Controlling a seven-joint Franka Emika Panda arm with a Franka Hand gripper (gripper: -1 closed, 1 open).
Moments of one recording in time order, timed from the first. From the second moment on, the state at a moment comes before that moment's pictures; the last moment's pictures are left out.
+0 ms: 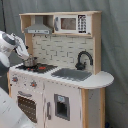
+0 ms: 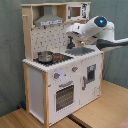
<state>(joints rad) -0.47 -0.55 1.11 -1.98 -0.48 2.29 -0.59</state>
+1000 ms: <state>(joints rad) -0.57 -0.31 1.23 -1.83 -0.49 2.24 -0.79</state>
